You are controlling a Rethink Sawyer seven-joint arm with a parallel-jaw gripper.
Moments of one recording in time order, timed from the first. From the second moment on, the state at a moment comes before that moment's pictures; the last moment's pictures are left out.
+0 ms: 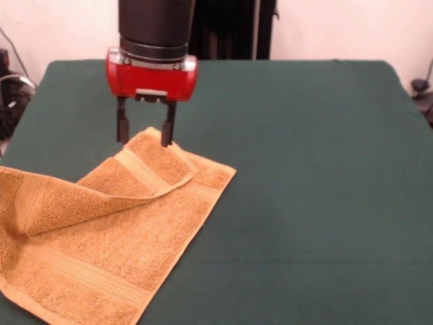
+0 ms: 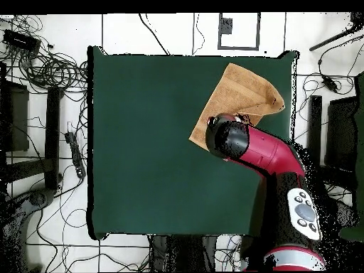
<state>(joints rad) -0.27 -0.55 -0.10 1.52 0.06 0.36 1.28</state>
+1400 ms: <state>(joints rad) -0.30 -0.51 -0.09 1.57 0.08 0.23 1.28</state>
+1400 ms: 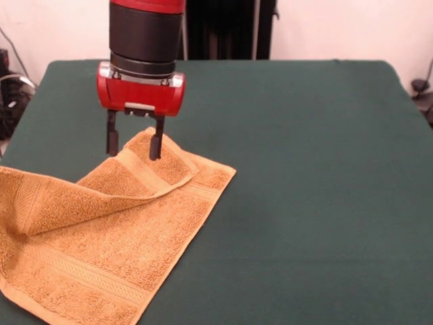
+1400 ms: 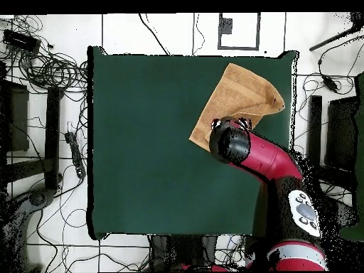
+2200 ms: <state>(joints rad) -0.29 -0.48 -0.07 1.60 0.09 0.20 1.28</state>
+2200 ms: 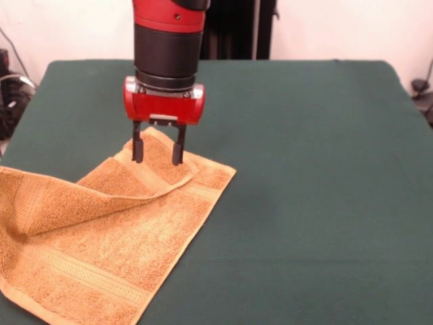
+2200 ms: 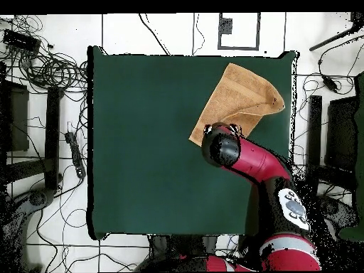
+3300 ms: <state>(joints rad) -0.28 -0.47 -0.07 1.62 0.09 0.20 1.28</state>
